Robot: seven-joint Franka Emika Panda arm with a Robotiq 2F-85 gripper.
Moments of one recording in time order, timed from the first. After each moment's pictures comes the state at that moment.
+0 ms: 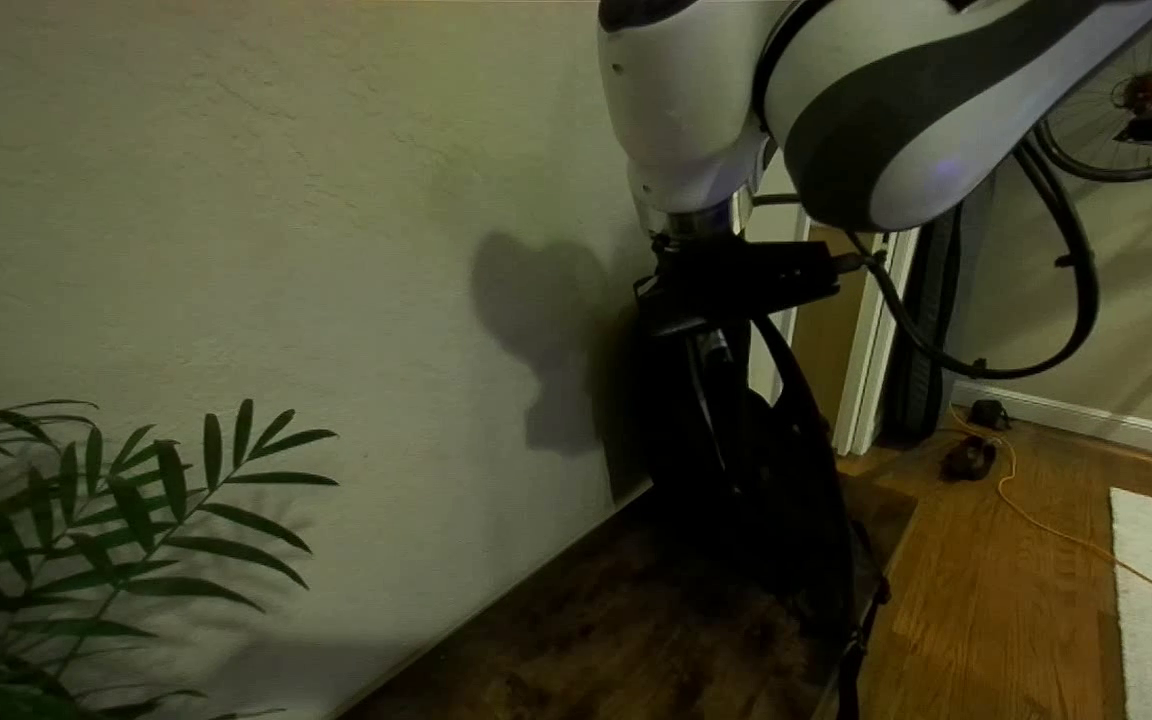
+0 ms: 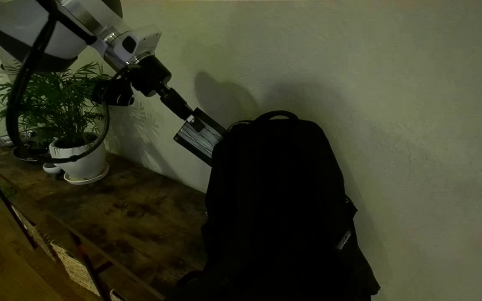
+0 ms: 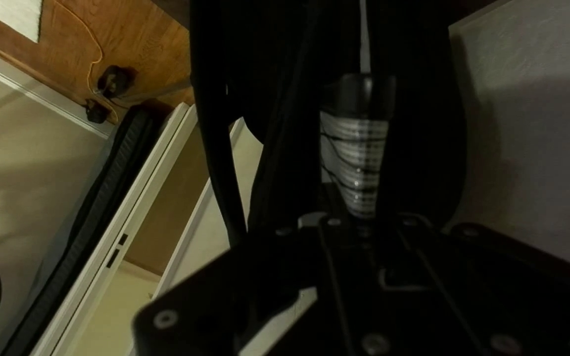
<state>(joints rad) 0.22 0.33 -0.06 -1.94 -0.97 2.15 1.62</state>
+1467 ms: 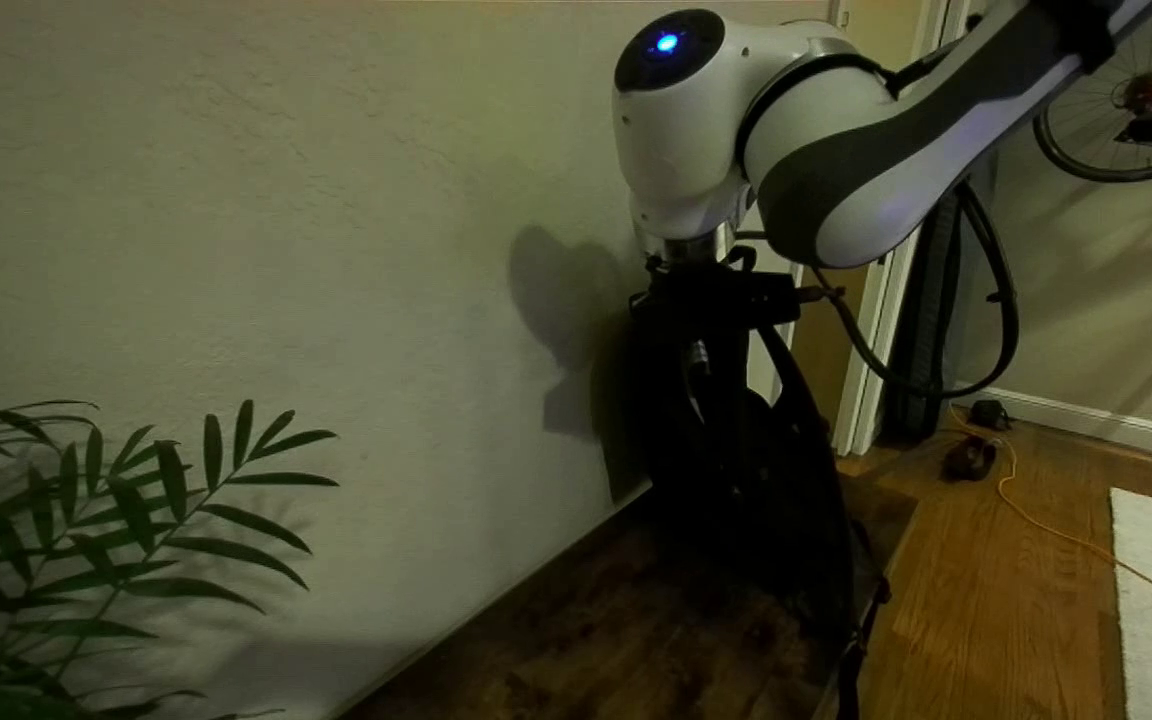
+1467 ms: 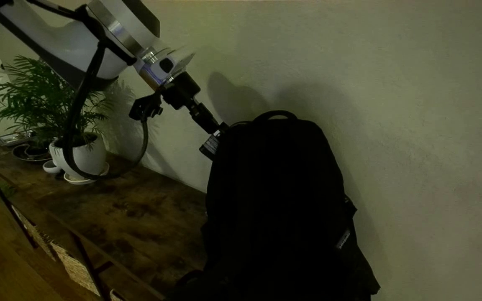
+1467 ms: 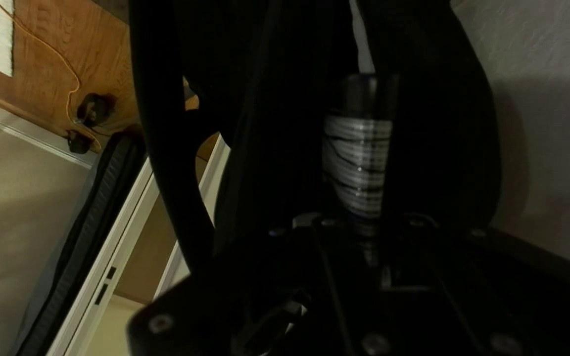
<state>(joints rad) 0.11 0.44 -0.07 -1.86 -0.97 2.28 1.63</state>
